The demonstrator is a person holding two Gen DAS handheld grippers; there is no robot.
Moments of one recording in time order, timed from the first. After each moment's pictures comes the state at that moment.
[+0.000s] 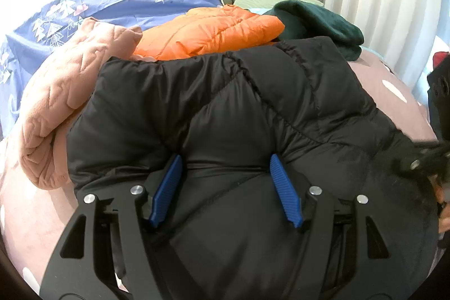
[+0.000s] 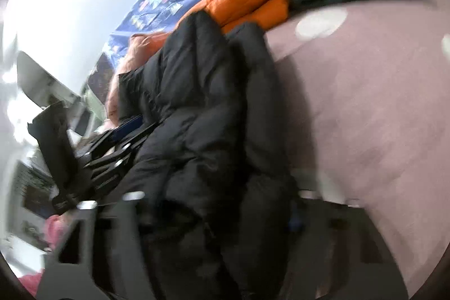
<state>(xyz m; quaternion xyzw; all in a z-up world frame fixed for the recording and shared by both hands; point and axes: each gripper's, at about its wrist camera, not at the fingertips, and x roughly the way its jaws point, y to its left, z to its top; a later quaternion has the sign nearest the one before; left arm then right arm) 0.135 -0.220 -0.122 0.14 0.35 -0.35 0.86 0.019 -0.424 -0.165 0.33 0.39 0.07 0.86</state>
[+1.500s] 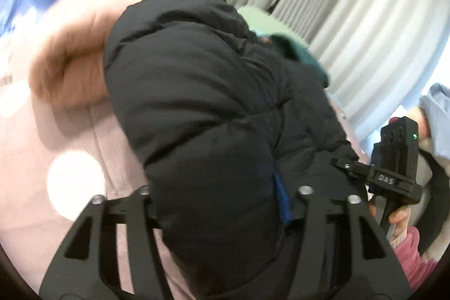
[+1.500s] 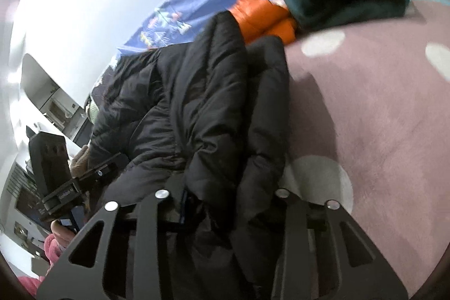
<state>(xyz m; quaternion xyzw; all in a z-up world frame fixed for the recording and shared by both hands) 0.107 -0.135 -0.101 -0.04 0.38 -0.42 0.83 -0.009 -0.399 -0.139 0.31 0.33 0.05 0.89</state>
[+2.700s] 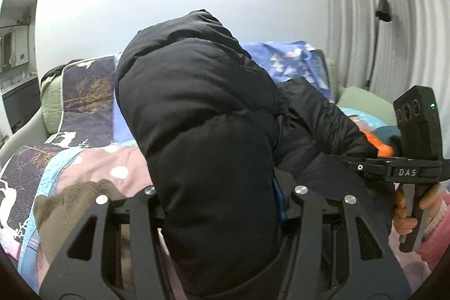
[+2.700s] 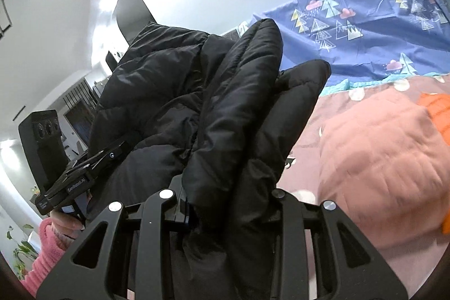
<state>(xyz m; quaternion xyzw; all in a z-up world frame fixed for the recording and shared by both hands) 0.177 0.125 0.054 0.02 0.21 -0.15 0.97 0.243 -0.107 0.005 0.17 0.29 0.33 0.88</state>
